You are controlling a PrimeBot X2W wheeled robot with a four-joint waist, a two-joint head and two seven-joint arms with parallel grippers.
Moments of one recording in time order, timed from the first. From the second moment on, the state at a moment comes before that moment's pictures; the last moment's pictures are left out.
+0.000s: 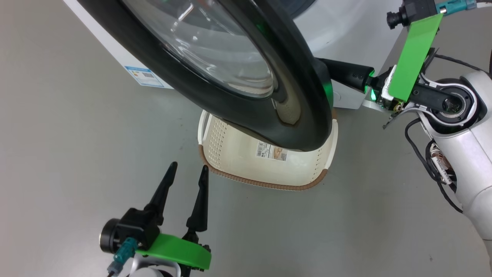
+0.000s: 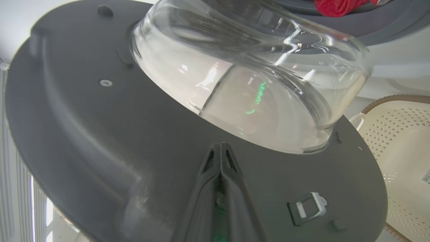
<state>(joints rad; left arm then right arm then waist) -0.24 0.03 -0.29 0.20 -0.30 0.05 -0.25 -0.91 -0.30 0.41 0.41 1.69 0.13 0.74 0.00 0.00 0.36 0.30</state>
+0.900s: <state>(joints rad) -0.18 0.04 -0.24 0.20 -0.25 0.02 -0.25 -0.70 -0.29 0.33 0.38 1.60 0.13 0.63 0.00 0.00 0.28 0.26</state>
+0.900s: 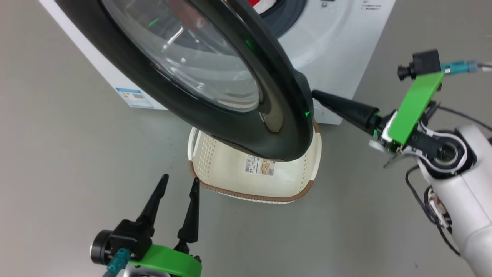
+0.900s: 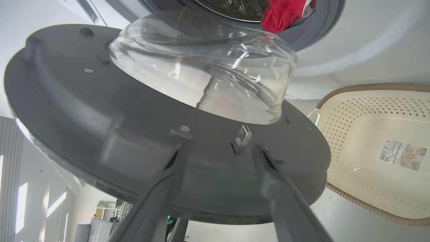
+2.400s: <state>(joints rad) -0.08 0.04 -0.12 0.23 -0.21 -0.03 -0.25 -0.21 -0.44 0.53 0.38 1.16 0.13 -0.24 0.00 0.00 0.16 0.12</state>
